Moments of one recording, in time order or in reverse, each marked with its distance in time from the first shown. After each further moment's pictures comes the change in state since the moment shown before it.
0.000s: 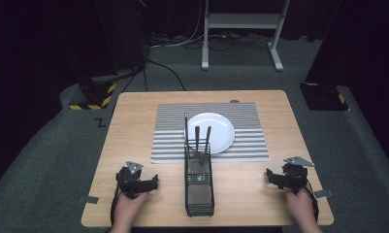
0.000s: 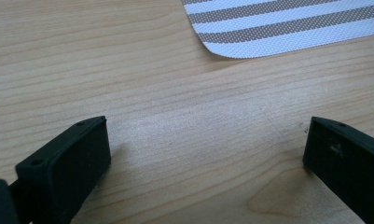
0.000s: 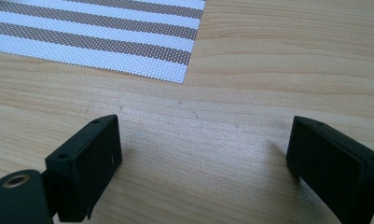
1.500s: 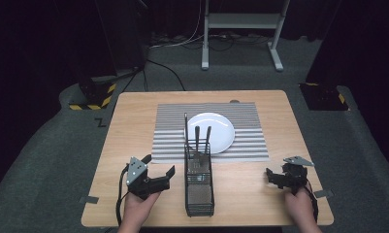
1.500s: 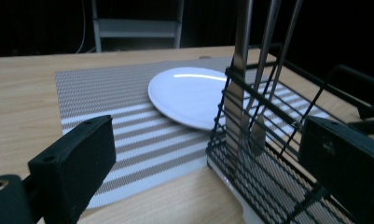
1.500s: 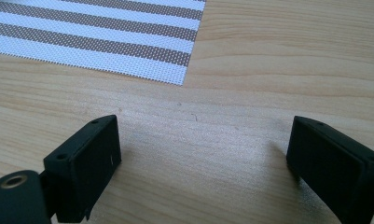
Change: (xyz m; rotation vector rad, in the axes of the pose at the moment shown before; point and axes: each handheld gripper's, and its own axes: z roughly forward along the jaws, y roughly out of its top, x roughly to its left) left arm -0.051 0.044 -0.070 -0.445 -0.297 0.027; right arm 0.000 0.001 0.001 0.000 -0.002 -0.002
